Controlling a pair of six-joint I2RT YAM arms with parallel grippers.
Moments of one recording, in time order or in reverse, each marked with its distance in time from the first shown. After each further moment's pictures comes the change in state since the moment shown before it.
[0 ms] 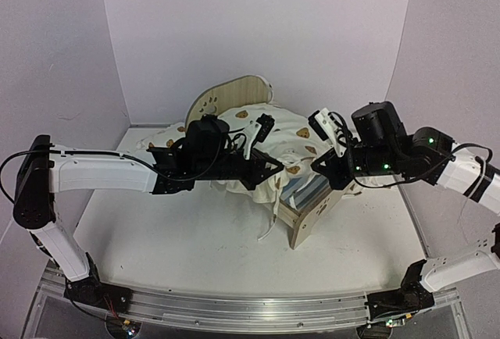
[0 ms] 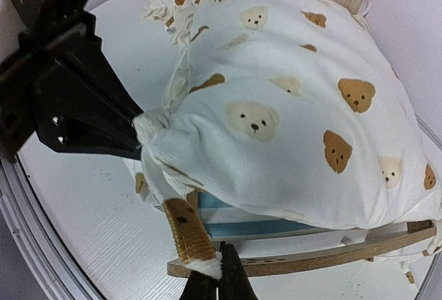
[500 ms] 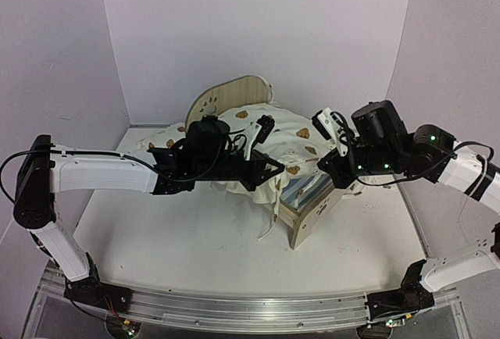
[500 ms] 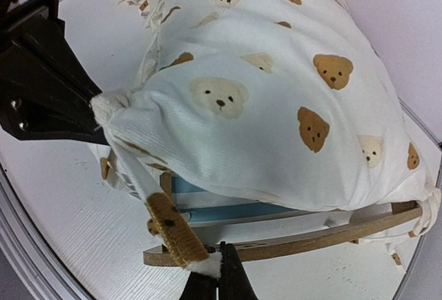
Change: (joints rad) left arm 0.001 0.002 -0.005 0.000 0.009 -0.017; right arm 0.000 0.005 0.002 -0.056 0.079 0.003
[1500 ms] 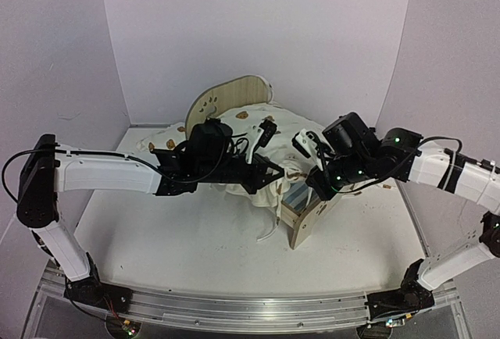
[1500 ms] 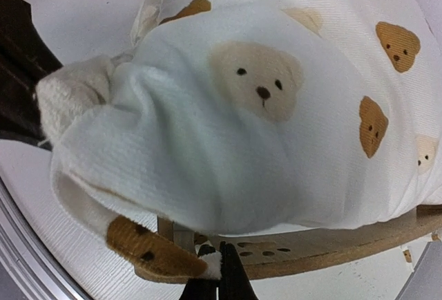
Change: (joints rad) left arm 0.000 0.023 -0.001 0.002 0.034 -0.009; right arm 0.000 0.146 -0.003 -0.013 -0.031 -0.027
